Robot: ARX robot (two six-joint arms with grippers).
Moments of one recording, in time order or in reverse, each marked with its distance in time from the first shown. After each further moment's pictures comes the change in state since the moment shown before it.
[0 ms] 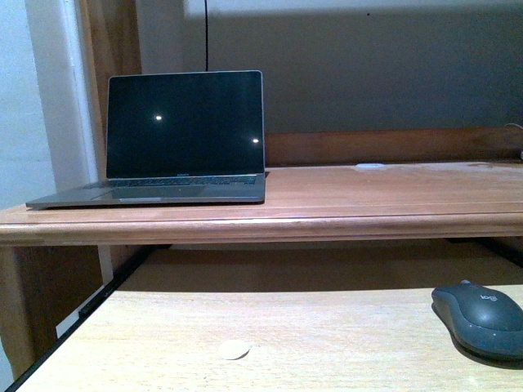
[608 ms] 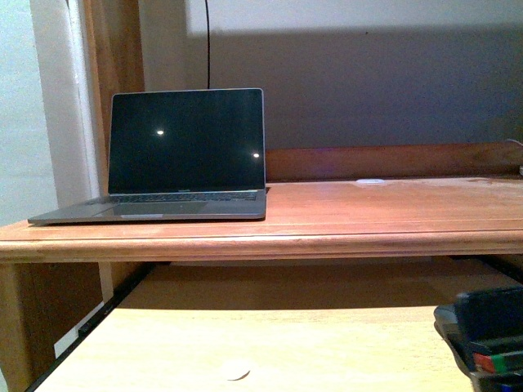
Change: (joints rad) left arm 0.014 -0.058 -0.061 0.002 0.017 0.001; right arm 0.469 0.473 0.253 -0.003 0.306 -0.072
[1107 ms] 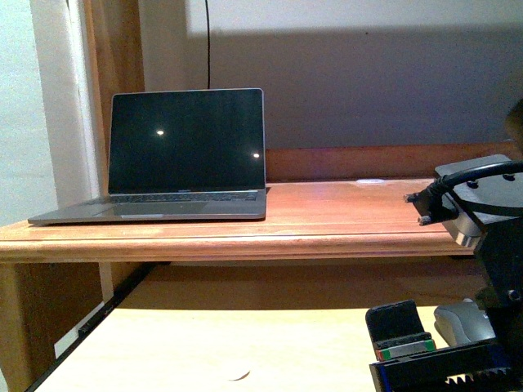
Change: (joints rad) left arm 0.000 0.000 0.000 0.000 0.000 0.000; right arm 0.010 0.297 0.177 -0.033 0.127 -0.006
